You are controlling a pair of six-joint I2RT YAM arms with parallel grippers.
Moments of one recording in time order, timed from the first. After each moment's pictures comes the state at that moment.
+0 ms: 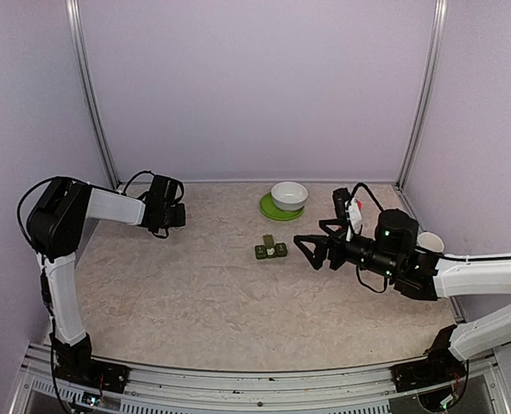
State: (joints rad) left arm -0.36 2.02 1.24 0.05 -0.33 -0.28; right arm 0.81 1.19 0.55 0.51 -0.04 0.23
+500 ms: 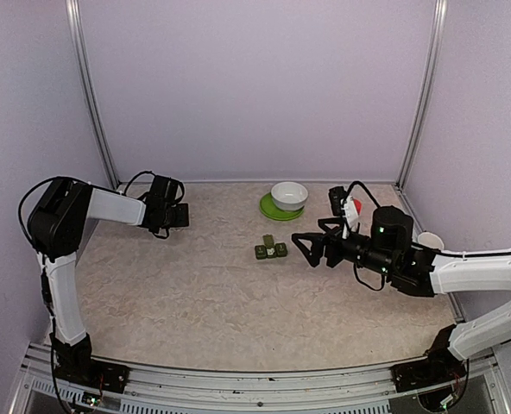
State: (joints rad) left arm -0.36 2.03 1.24 0.06 -0.32 -0.28; right arm 0.81 1.23 0.58 0.48 -0.02 0.23
